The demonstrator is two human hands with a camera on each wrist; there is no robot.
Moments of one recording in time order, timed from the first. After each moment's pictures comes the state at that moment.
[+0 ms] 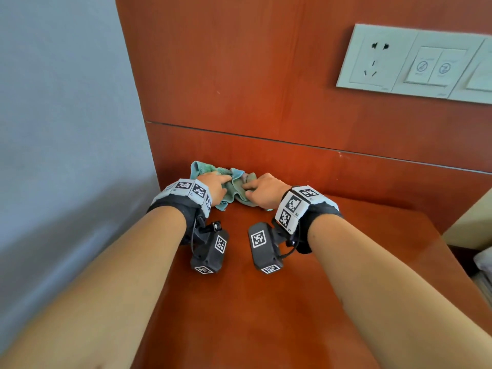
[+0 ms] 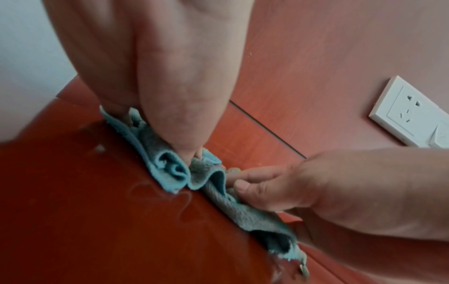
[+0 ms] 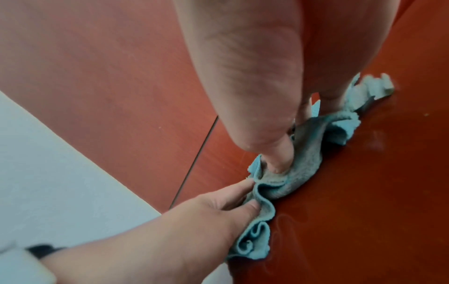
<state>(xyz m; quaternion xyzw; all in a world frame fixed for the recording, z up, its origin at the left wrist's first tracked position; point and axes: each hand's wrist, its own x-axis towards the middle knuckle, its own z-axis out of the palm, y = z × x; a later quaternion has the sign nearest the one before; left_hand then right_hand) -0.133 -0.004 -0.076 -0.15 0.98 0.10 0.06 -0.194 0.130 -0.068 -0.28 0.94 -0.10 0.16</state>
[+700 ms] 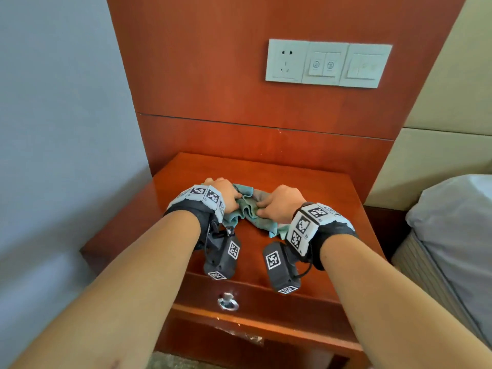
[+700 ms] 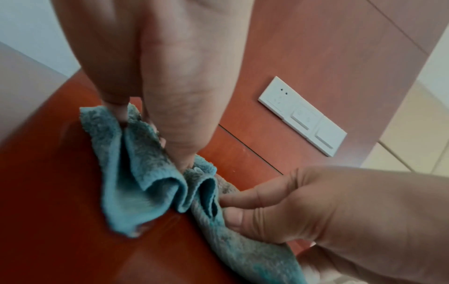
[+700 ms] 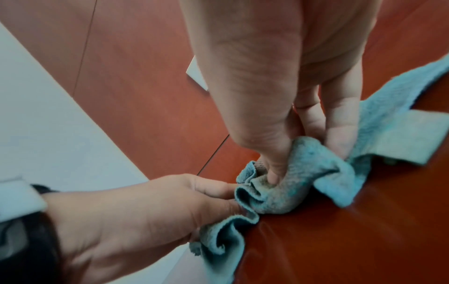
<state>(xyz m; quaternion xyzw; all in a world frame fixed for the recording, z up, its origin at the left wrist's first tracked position) -0.038 0.169 -0.072 -0.11 0.99 0.01 0.11 -0.080 0.328 -0.066 -0.23 0.95 -0.17 0.14</state>
